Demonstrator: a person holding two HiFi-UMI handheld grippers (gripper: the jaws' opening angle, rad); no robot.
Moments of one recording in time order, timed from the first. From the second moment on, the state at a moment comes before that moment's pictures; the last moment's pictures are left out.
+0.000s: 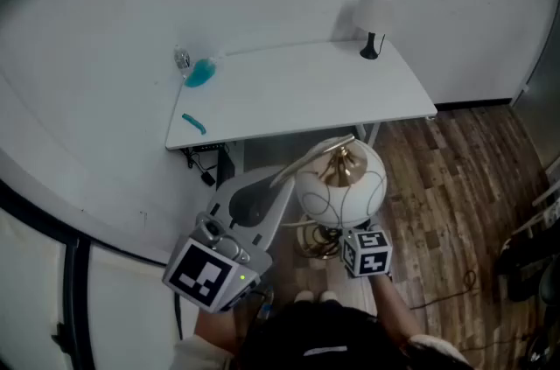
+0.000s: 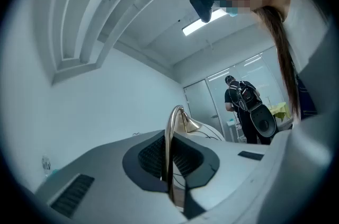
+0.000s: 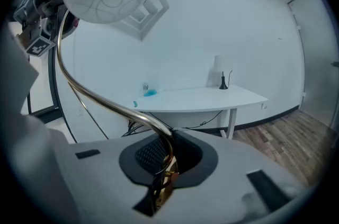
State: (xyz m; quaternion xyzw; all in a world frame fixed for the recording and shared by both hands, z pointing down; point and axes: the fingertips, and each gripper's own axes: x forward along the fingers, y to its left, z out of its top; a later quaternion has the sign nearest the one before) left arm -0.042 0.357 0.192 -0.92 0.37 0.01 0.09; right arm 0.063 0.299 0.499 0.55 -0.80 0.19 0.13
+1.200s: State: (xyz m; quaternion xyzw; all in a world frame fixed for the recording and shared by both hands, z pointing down) left arm 0.014 0.318 0.172 -0.91 0.40 0.02 0.09; right arm 0.108 0.261 0.482 0.52 -0.83 0.17 0.12
